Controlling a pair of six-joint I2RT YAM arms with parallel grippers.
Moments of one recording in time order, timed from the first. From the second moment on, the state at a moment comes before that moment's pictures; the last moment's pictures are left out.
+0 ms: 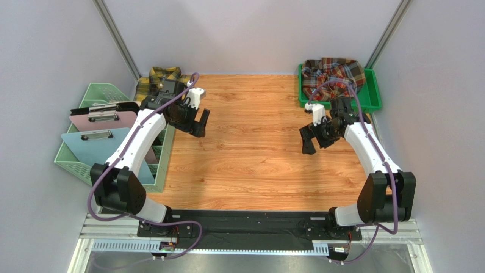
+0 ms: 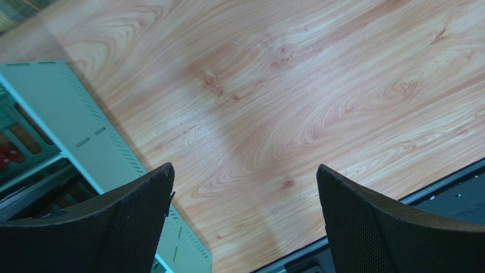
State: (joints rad) left arm -0.22 1.48 1.38 -0.95 0.23 0.19; right arm 0.04 1.40 1.11 -0.90 -0.40 -0.44
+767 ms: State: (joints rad) left arm -0.22 1.41 1.48 -0.97 0.16 0.23; right arm -0.08 2.30 2.28 -0.69 -0.13 -0.34
